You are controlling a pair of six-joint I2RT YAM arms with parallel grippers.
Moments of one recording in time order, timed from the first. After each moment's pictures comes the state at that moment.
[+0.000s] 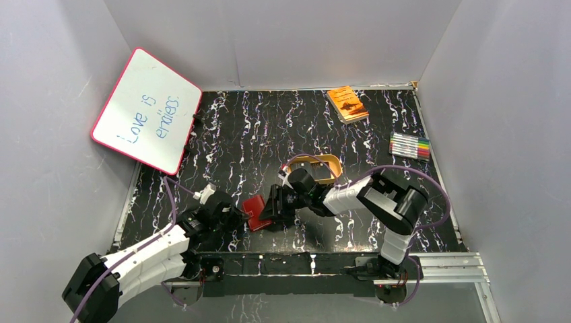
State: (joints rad) left arm -0.73 0.83 0.26 -0.33 -0.14 -1.38; right arm 0.96 1.77 0.71 0.42 -0.48 1.05
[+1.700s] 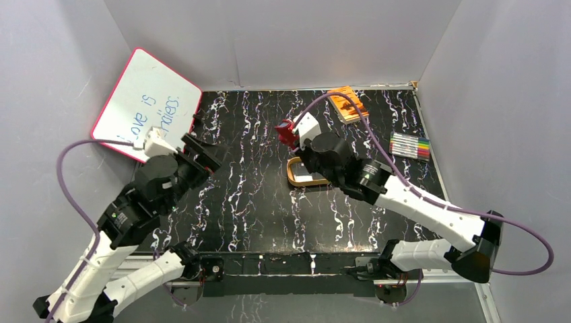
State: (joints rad) left arm -0.73 0.68 1.10 -0.84 -0.44 -1.09; right arm 1.00 1.22 1.18 -0.45 0.29 0.08
